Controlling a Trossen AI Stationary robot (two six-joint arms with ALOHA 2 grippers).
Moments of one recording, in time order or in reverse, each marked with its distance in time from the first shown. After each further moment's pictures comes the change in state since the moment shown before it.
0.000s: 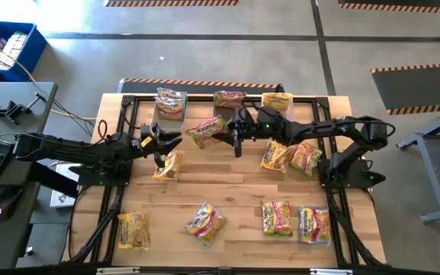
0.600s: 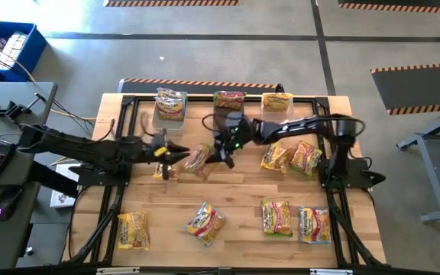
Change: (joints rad) left arm -0.119 0.114 0.182 -0.337 0.032 0.081; right arm -0.008 0.302 0.228 -0.303 -0.410 0.075
